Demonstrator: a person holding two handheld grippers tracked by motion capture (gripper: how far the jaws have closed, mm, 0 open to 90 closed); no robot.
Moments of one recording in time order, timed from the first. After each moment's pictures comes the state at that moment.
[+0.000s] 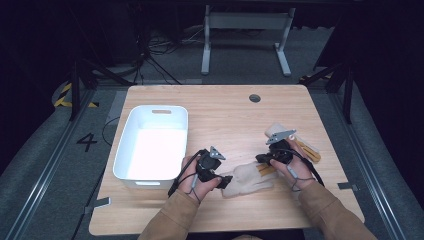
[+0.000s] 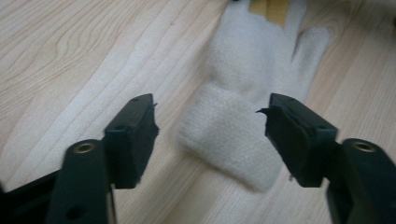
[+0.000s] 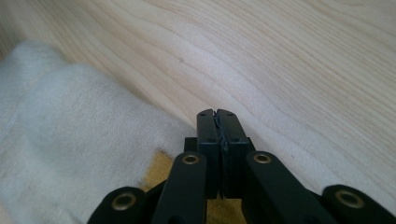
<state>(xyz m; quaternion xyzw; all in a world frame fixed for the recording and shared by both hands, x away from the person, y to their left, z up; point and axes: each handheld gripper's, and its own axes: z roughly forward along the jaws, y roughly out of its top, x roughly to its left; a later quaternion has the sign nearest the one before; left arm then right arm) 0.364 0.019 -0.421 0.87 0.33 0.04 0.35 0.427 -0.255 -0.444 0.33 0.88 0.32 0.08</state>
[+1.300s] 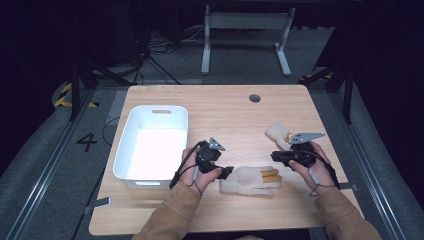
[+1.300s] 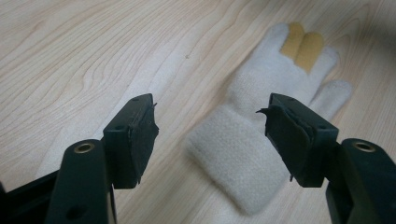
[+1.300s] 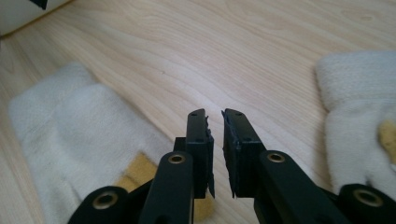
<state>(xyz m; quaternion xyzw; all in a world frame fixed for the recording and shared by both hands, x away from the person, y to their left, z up) 0.380 0.020 -0.407 0.86 0.34 0.05 0.37 0.399 -0.301 -0.415 0.37 0.84 0.38 0.12</state>
